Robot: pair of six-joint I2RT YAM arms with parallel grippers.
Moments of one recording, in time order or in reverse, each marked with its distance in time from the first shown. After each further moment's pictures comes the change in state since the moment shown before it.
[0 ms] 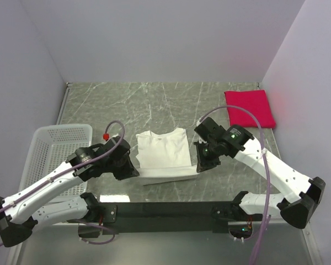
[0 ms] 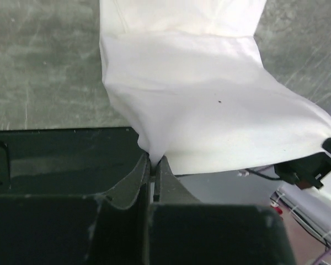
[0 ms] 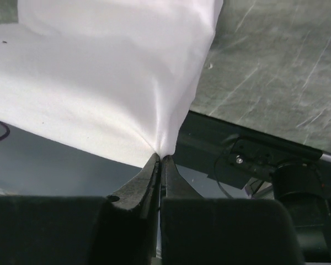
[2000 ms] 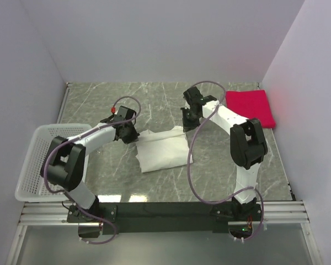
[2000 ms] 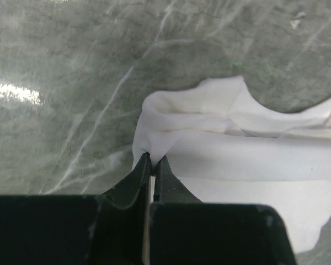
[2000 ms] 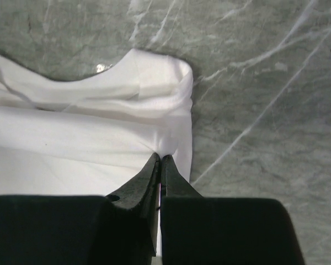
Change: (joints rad) left arm 0.500 0.707 0.054 0.635 -0.014 0.397; right arm -0.348 0.774 0.322 0.529 0.000 -0.295
